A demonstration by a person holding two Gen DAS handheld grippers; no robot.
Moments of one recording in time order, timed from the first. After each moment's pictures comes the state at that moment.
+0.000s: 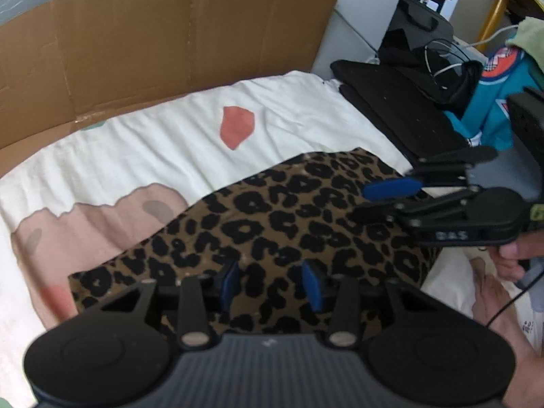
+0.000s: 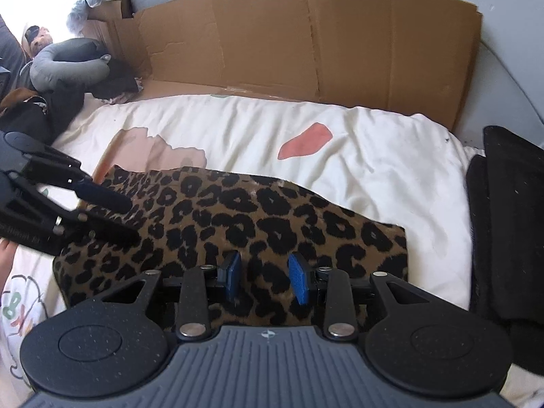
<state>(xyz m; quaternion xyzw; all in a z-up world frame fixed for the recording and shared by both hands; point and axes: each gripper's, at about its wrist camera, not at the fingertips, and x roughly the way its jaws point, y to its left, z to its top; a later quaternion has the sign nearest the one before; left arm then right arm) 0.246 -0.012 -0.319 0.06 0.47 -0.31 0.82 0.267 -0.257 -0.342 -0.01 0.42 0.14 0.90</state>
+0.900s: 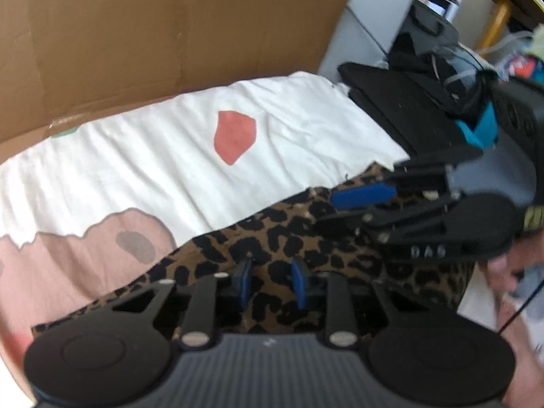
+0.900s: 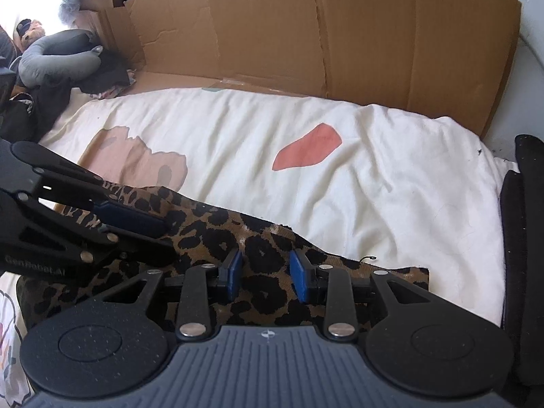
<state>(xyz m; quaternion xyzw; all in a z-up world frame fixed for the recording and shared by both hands) 0.289 -0.037 -0.352 0.06 0.46 -0.32 0.83 0.325 -0.256 -0.365 -0.02 0.43 0.16 0.89</state>
